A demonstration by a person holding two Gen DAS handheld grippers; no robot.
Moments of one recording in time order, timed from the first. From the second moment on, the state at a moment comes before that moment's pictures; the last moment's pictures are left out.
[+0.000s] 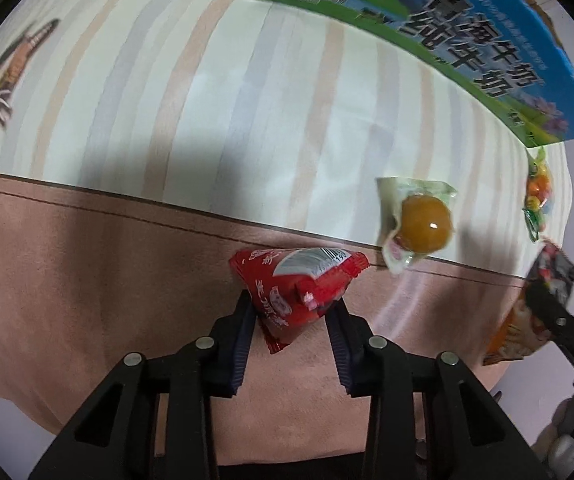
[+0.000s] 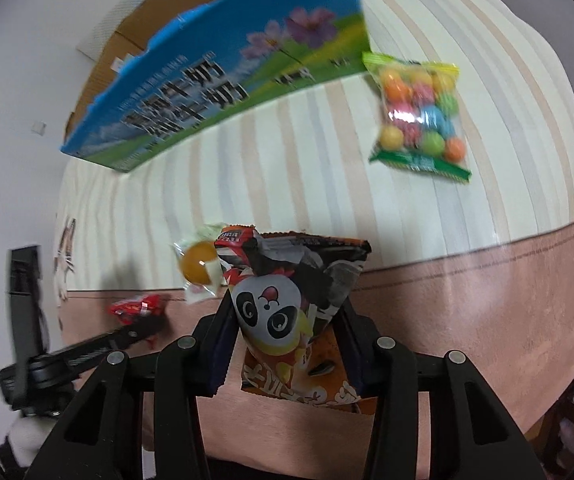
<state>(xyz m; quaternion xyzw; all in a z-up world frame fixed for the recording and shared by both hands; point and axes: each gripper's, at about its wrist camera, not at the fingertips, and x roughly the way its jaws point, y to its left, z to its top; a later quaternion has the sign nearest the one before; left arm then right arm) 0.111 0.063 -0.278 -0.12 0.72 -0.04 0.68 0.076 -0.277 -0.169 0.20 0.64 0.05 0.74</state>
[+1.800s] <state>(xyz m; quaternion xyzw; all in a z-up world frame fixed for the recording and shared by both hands) 0.210 0.012 -0.072 -0.13 0.60 -0.12 0.78 0.147 -0.264 -0.075 0.24 0.56 0.12 0.79</state>
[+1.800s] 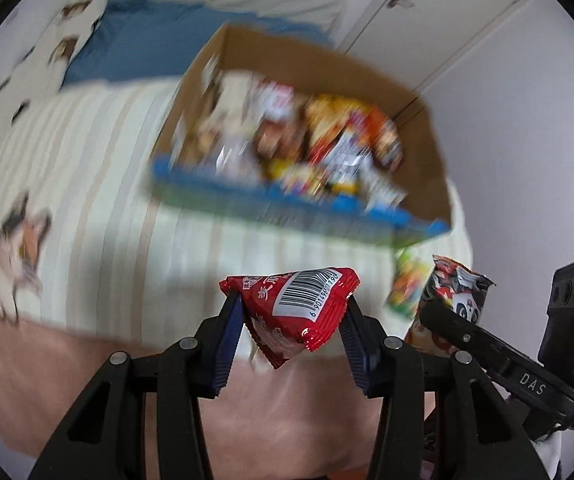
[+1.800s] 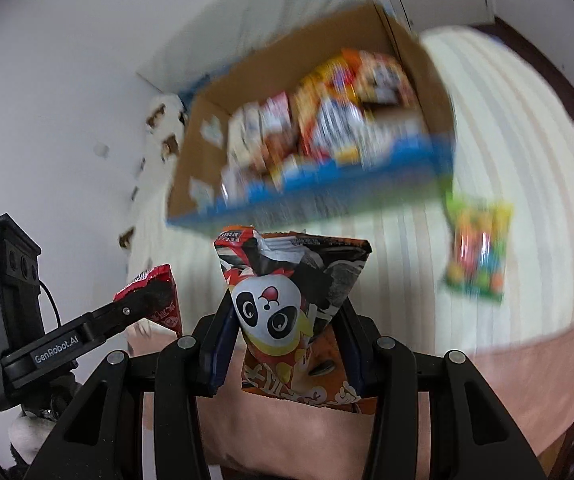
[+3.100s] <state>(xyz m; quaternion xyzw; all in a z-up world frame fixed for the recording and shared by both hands) 0.484 -0.022 -0.184 -0.06 0.70 -0.10 0.71 0.385 -0.296 -0.139 0.17 0.63 0.02 0.76</state>
